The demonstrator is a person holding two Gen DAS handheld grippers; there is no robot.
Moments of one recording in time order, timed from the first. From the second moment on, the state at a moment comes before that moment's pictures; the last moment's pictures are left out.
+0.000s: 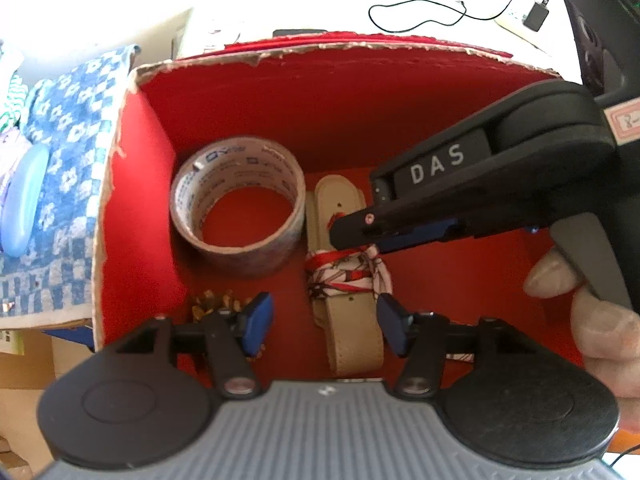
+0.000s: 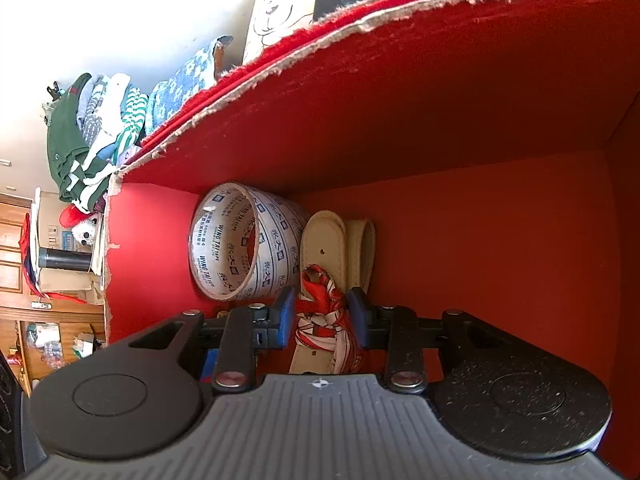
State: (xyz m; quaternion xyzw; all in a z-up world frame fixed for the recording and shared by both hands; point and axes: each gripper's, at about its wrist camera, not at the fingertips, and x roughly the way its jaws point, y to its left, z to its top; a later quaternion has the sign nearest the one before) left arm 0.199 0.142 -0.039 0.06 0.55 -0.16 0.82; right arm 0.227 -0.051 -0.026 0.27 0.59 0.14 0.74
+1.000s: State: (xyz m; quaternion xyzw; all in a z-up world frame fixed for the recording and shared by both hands) left arm 0.198 0.138 -0.035 0.07 0.56 -0.13 0.82; right arm 0.227 -0.034 -0.016 0.25 0.56 0.16 0.77
